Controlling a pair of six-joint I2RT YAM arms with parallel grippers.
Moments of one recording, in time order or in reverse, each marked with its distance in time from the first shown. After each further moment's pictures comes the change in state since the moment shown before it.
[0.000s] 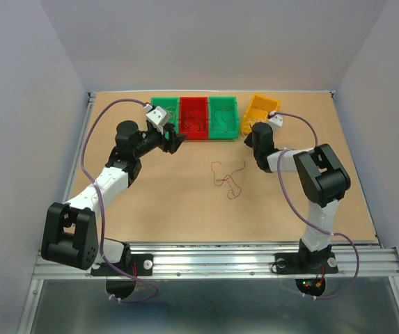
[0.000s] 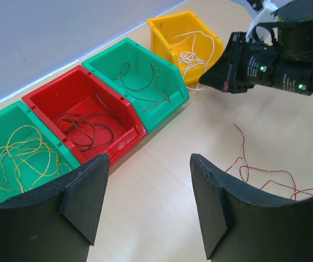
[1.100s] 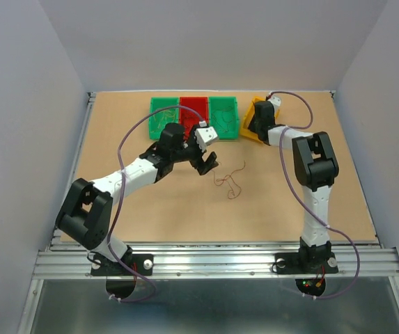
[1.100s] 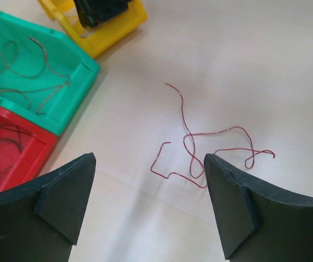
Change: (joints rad) left arm -0.303 0.172 0.154 -0.274 -0.064 0.241; right arm -0.115 0.211 0.483 -0.458 -0.117 -0.143
